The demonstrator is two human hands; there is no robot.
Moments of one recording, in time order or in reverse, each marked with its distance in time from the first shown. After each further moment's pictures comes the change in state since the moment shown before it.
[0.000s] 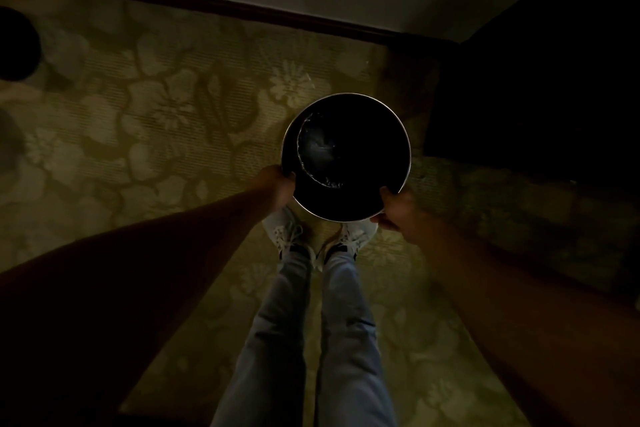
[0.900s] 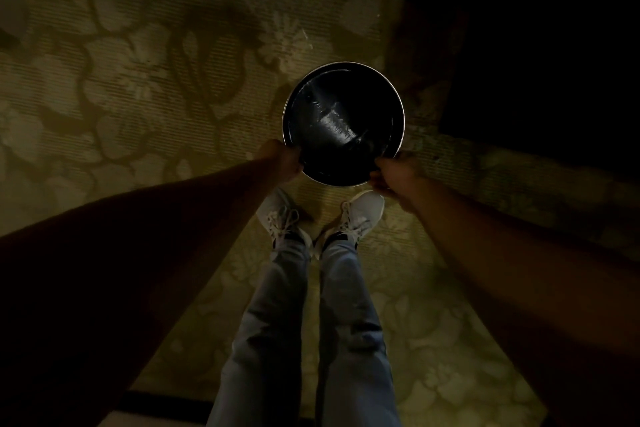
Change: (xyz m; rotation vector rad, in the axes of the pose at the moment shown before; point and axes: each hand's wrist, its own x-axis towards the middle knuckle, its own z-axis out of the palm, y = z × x) left_hand 0.108 0.004 0.044 -0.324 -0.062 -0.212; right_hand 0.116 -0.007 0.020 0.057 0.063 0.120
